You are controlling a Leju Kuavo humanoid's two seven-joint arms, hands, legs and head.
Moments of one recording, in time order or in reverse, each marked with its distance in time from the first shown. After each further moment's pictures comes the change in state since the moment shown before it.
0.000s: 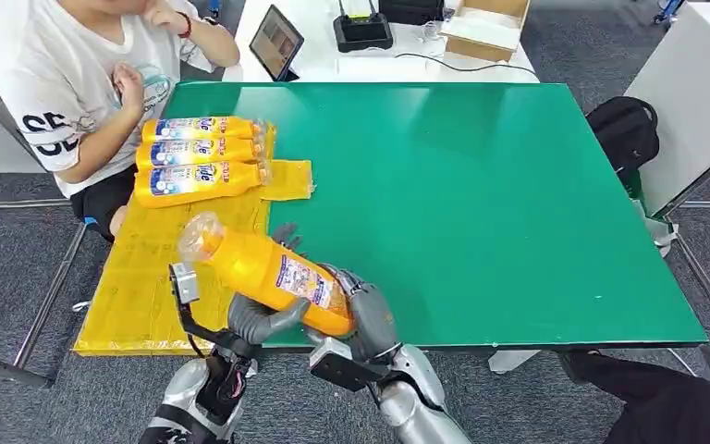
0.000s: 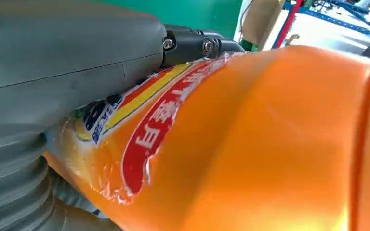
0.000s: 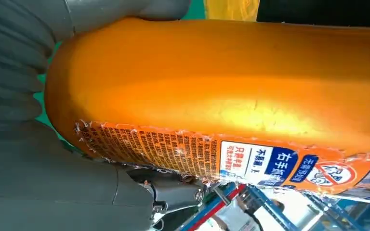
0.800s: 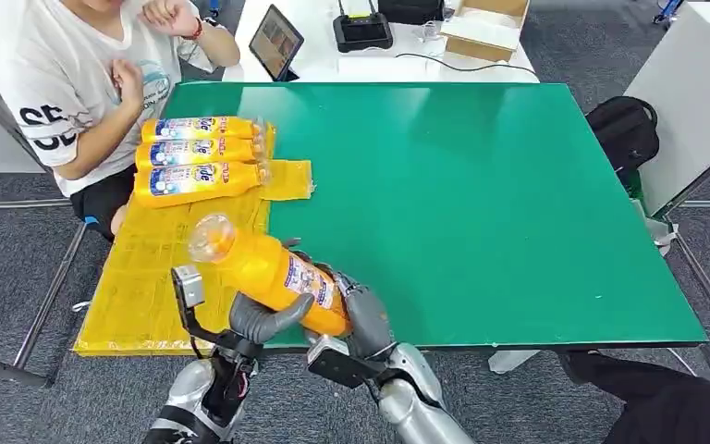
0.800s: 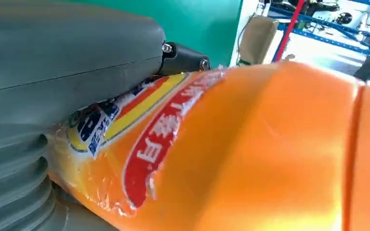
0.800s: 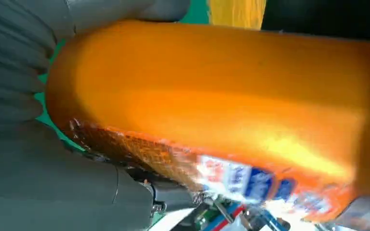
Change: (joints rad) left arm 0.002 -0.015 0.004 0.001 -0.113 0.096 -0.055; right arm -0.018 0.000 0.012 0.039 -0.019 0.049 0.011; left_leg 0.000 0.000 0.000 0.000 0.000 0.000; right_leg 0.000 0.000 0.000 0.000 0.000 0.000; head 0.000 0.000
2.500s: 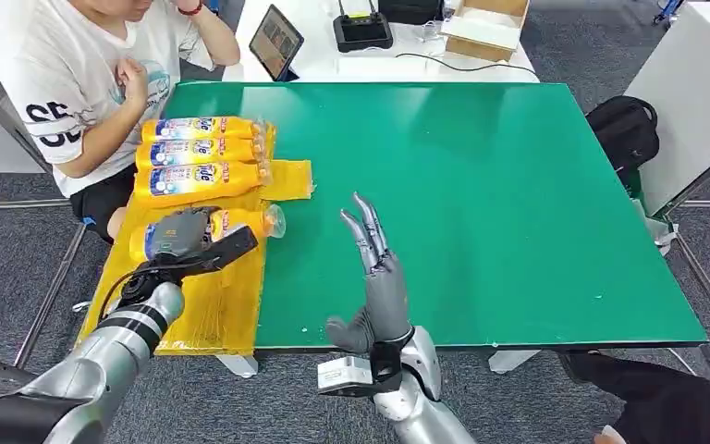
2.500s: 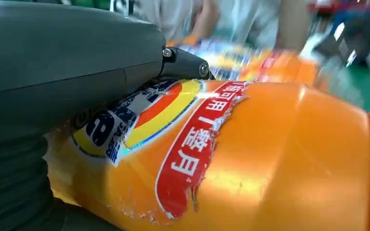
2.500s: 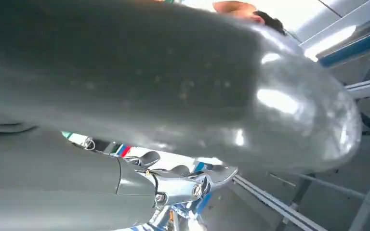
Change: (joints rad) left arm -0.571 0.214 0.100 0.787 -1.373 0.675 0.198; right arm 0.046 0.003 0.070 -0.393 -0.106 -0.281 -0.152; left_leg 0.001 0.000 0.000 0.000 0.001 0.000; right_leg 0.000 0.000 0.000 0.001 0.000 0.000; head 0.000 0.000
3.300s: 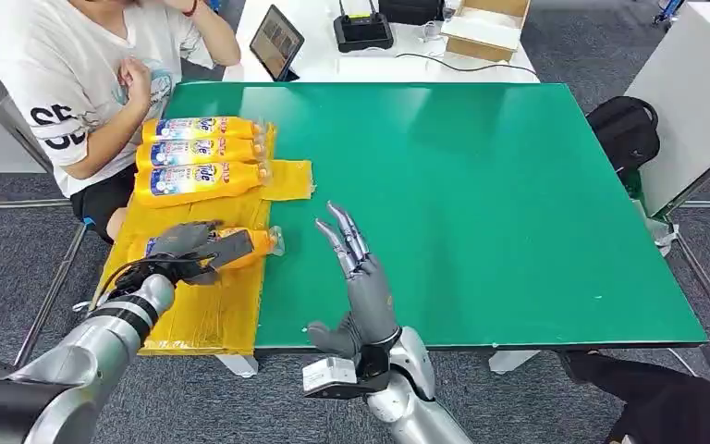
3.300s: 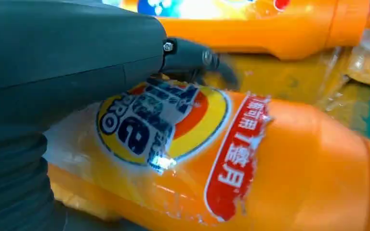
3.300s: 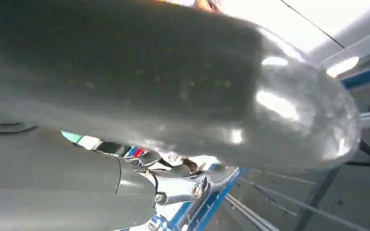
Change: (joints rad) left arm -0.052 0.023 0.022 0.079 0.050 -0.287 -0.012; right arm -0.022 -0.001 0.029 0.069 0.029 0.043 0.029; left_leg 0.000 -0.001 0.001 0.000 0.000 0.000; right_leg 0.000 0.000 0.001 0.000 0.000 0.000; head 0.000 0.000
